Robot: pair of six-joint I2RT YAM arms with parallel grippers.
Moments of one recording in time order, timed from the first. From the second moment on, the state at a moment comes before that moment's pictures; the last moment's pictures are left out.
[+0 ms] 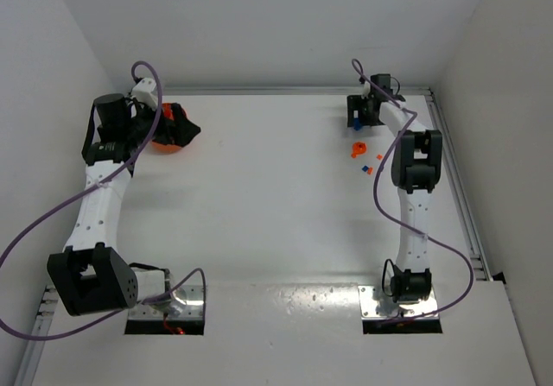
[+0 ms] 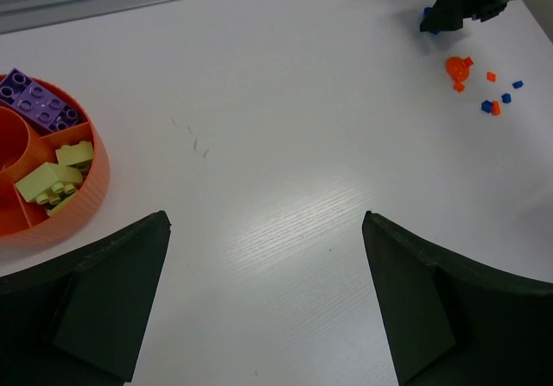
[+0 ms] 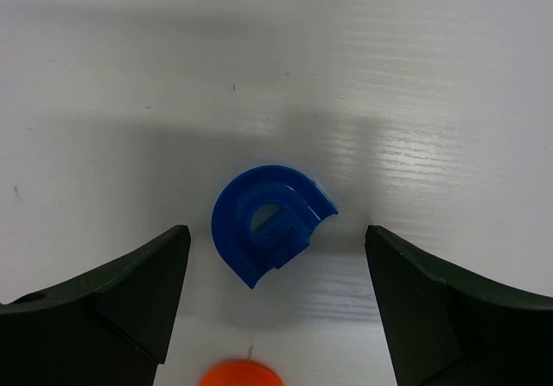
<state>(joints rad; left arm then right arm) 0.16 1.26 1.16 -0.32 0.66 0.02 0.00 2.48 2.03 -0.45 -0.07 -0.04</state>
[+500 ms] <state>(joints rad) 0.16 1.26 1.16 -0.32 0.65 0.02 0.00 2.50 2.03 -0.42 -0.05 -0.05</state>
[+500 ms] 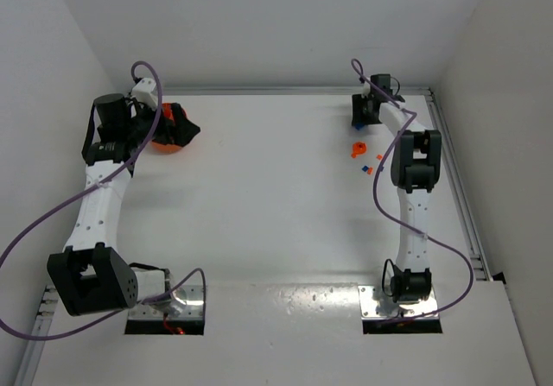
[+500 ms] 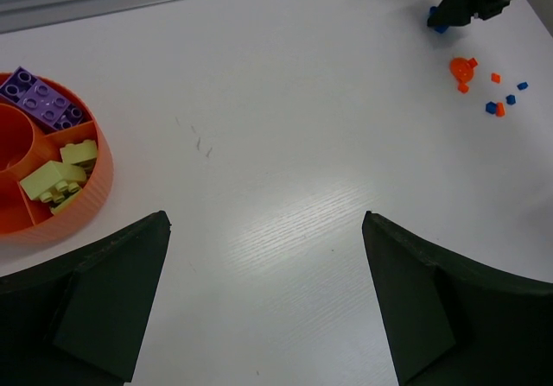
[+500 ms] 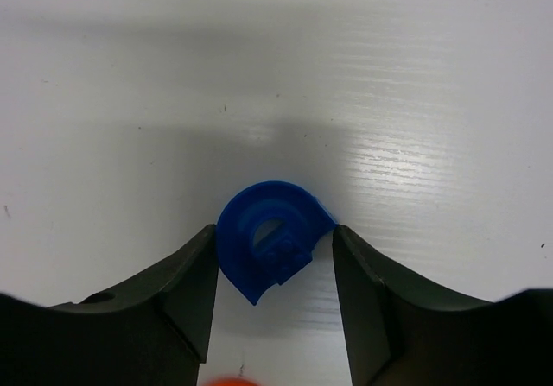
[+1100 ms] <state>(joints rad) 0.16 1.26 1.16 -0.32 0.65 0.02 0.00 2.37 1.83 -0.40 -0.16 -0.09</state>
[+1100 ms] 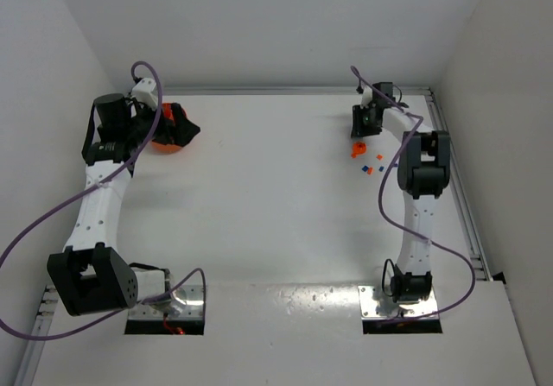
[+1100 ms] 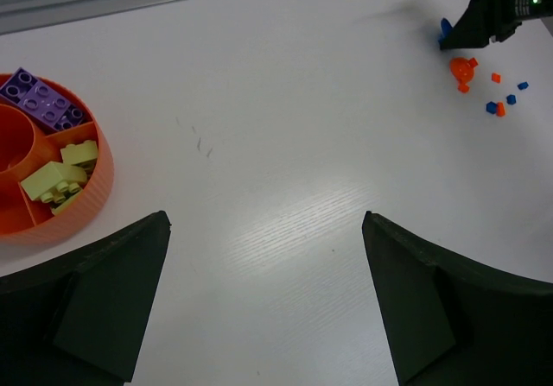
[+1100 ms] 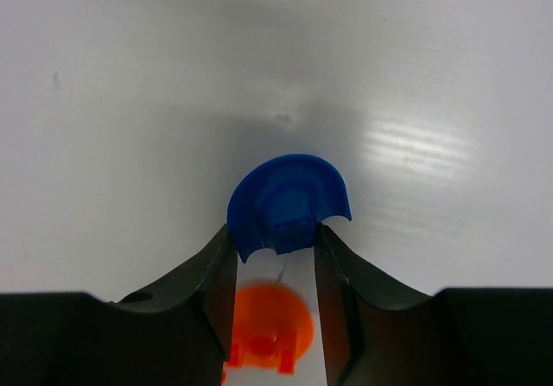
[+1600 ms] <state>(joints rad) 0.12 1.25 1.07 -0.30 0.90 0.12 0.00 1.96 1.47 -0.62 -0.67 -0.30</state>
